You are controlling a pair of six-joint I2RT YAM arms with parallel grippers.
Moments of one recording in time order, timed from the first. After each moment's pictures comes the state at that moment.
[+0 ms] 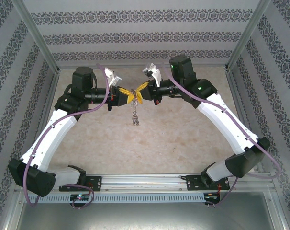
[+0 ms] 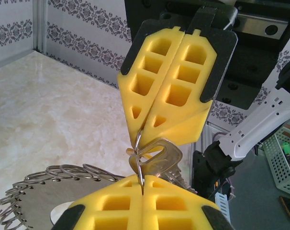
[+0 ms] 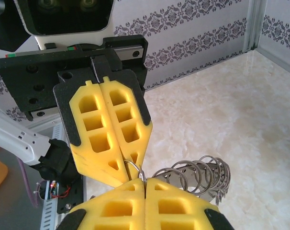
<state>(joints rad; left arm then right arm) -0.33 1.25 1.31 -0.48 0.98 0.02 0.57 1.48 1.64 -0.66 -0.77 -0.08</state>
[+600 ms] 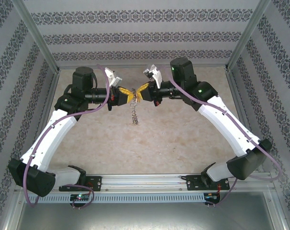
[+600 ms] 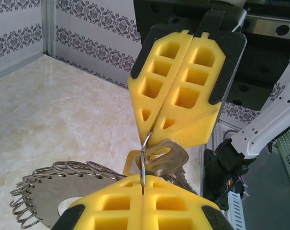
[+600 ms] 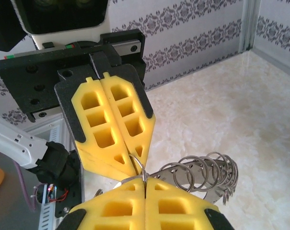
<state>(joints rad) -0.33 1.25 1.31 -0.49 0.95 0.07 0.58 1.43 1.57 -0.60 -0.75 -0.05</state>
